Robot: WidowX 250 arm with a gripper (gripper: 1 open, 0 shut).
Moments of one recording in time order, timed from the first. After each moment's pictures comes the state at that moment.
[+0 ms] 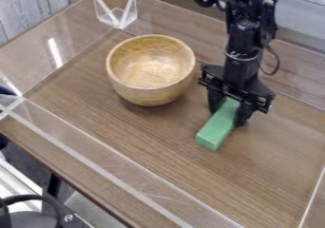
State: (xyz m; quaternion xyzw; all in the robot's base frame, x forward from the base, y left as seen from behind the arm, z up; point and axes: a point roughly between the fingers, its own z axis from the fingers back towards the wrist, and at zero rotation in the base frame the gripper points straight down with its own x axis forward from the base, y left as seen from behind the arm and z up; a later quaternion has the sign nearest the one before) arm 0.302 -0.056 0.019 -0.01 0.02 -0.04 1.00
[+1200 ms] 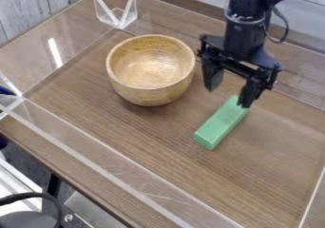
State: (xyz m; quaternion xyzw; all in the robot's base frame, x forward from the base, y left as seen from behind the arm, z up) arm 0.291 -0.051 0.087 -0.01 0.01 -0.06 1.00
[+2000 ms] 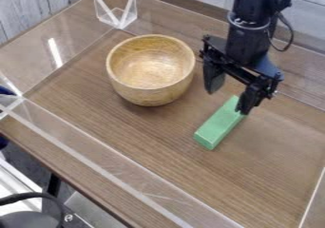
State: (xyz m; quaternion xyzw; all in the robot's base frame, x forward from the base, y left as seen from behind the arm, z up) arm 0.279 -0.060 0.084 0.01 0.00 -0.11 0.99
